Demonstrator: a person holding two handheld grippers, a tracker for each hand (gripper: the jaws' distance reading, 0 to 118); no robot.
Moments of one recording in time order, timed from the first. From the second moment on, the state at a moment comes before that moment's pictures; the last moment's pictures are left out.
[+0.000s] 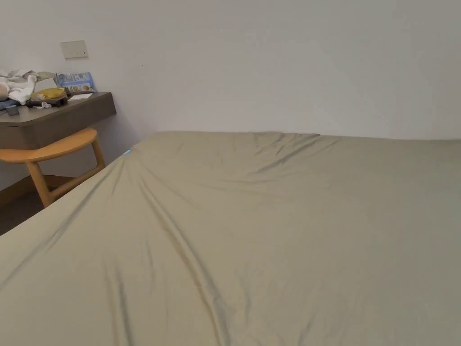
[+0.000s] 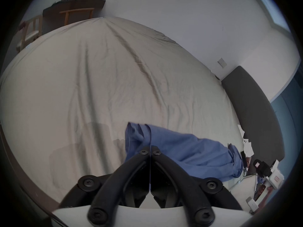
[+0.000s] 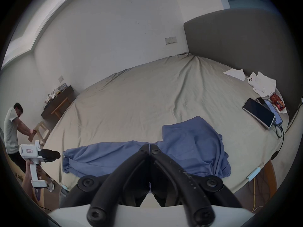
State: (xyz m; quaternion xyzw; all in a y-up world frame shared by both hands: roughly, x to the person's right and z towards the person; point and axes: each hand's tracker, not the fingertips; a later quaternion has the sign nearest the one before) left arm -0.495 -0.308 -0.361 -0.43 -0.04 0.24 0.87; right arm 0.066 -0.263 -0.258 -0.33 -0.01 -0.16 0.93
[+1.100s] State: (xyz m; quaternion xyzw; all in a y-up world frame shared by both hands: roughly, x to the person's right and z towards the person) left arm -0.474 -0.323 -0.388 -0.49 -0.08 0.23 0.84; right arm 0.049 -0.272 -0.273 -0.38 0.01 -0.17 0.91
